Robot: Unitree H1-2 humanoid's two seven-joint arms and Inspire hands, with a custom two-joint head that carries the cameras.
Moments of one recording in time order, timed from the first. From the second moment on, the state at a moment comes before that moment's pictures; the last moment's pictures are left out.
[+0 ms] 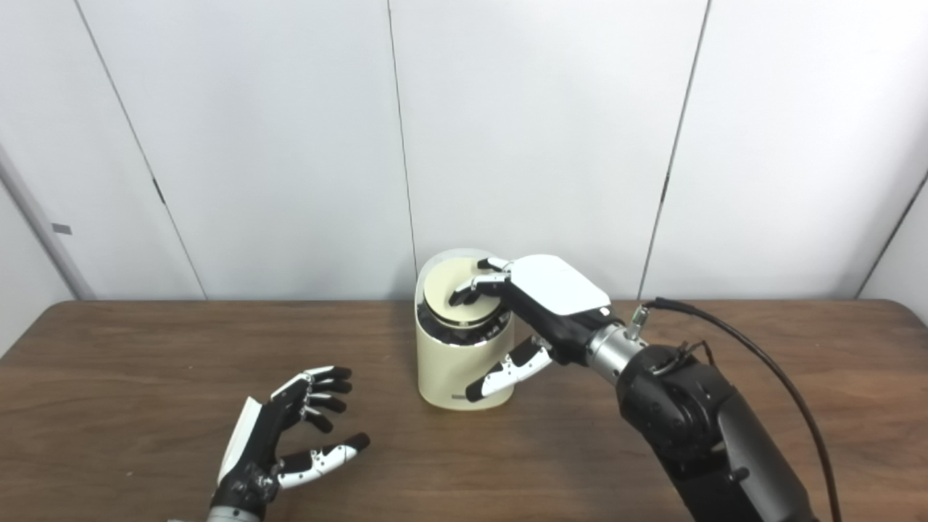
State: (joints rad) left arm -0.08 0.12 -0.05 -0.03 0.32 -0.17 0.08; right arm -0.59 -0.37 0.31 -0.15 -0.69 0.06 0.42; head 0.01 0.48
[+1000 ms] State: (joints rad) left arm -0.08 0.11 -0.05 -0.04 0.33 -0.15 0.07; right arm -0.60 -0.41 0.38 -0.12 -0.82 -0.09 0.37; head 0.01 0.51
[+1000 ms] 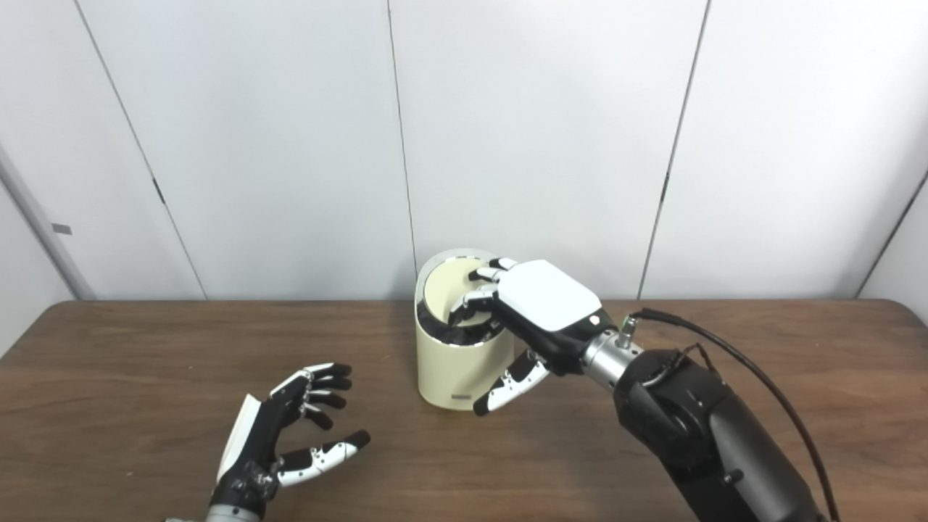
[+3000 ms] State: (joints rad) left arm -0.08 0.12 -0.04 -0.08 0.32 -0.10 0.04; right arm -0.38 -0.34 0.10 -0.13 -0.57 0.00 0.22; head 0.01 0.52
